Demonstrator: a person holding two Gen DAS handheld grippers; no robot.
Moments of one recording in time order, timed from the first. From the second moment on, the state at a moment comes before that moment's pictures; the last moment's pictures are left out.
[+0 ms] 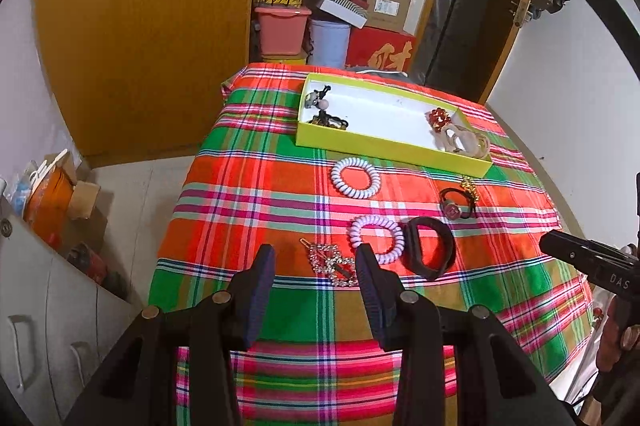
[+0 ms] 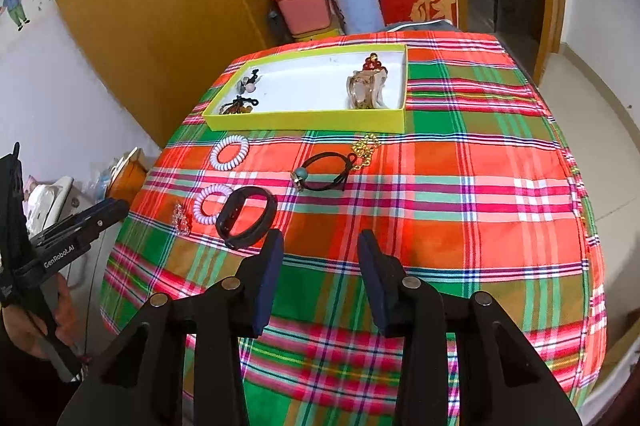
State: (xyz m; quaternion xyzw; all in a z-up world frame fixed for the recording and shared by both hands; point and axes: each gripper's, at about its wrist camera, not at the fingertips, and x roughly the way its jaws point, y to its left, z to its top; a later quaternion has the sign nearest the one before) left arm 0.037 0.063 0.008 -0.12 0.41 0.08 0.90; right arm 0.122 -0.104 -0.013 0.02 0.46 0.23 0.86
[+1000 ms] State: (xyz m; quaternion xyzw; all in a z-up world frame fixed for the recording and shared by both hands) left arm 0.080 0.062 -0.054 -0.16 0.46 0.07 0.87; right arm 0.158 -0.074 -0.041 0.01 0.49 0.25 0.83
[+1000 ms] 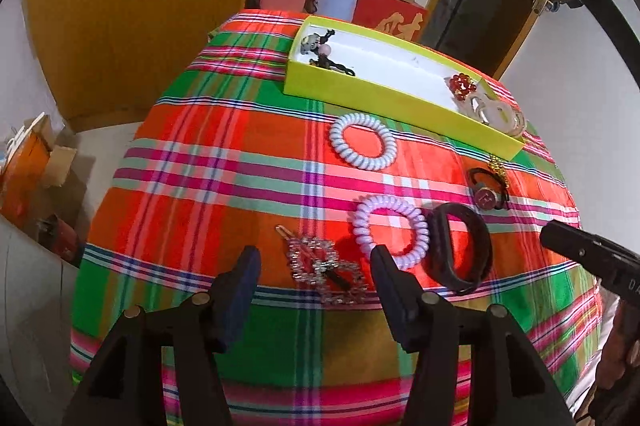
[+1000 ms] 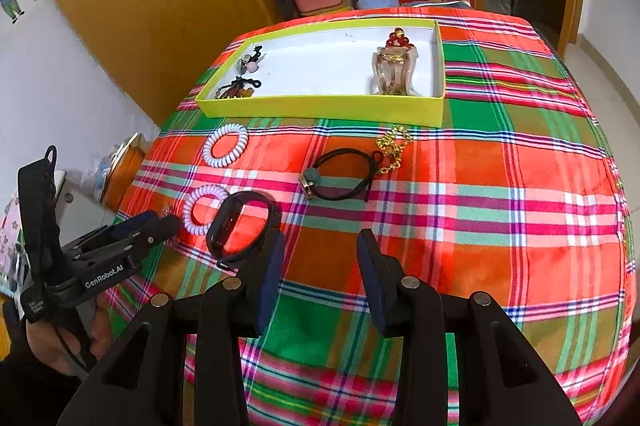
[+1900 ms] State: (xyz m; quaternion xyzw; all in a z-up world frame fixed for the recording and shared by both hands) left arm 0.071 0.057 -0.054 -0.12 0.45 0.08 0.88; right arm 0.199 -0.028 -0.074 -0.08 0.49 0.28 0.82
